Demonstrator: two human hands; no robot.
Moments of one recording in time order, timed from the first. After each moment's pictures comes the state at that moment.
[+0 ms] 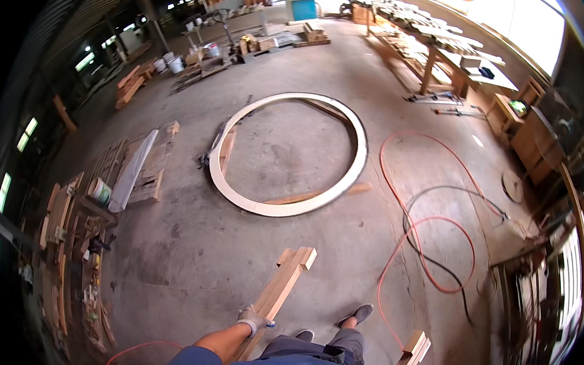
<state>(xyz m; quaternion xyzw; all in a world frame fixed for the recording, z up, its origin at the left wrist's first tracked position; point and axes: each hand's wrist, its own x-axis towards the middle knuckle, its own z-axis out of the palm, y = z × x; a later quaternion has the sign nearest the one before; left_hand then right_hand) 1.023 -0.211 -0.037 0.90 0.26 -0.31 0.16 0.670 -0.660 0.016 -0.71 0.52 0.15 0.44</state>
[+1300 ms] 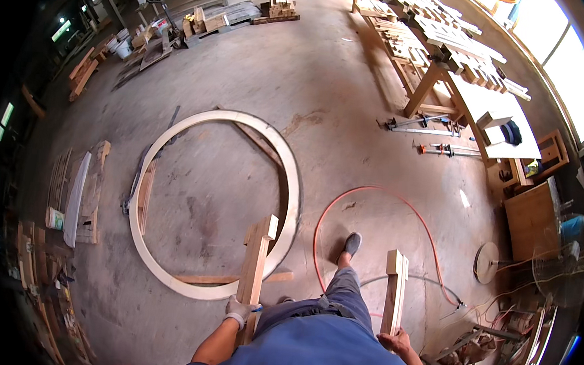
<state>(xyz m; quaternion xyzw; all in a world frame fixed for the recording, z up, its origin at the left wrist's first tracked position) 1.971 -0.690 -0.089 0.81 0.43 -0.26 0.30 1.847 -1.285 -0.065 -0.73 0.43 0.32 0.41</state>
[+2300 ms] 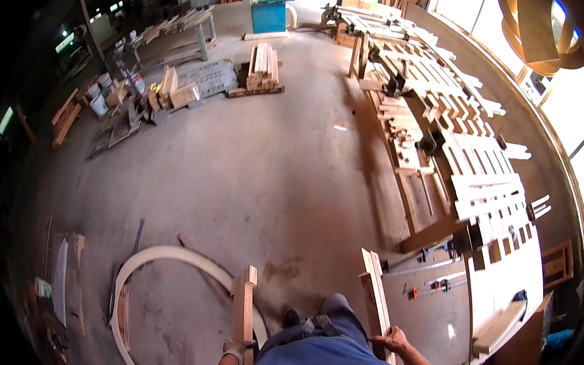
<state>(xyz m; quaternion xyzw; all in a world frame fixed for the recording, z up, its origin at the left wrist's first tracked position) 2.929 -0.794 -0.077 0.73 0.54 -0.28 0.31 3.004 -1.354 0.031 -0.84 0.29 0.37 0.29</state>
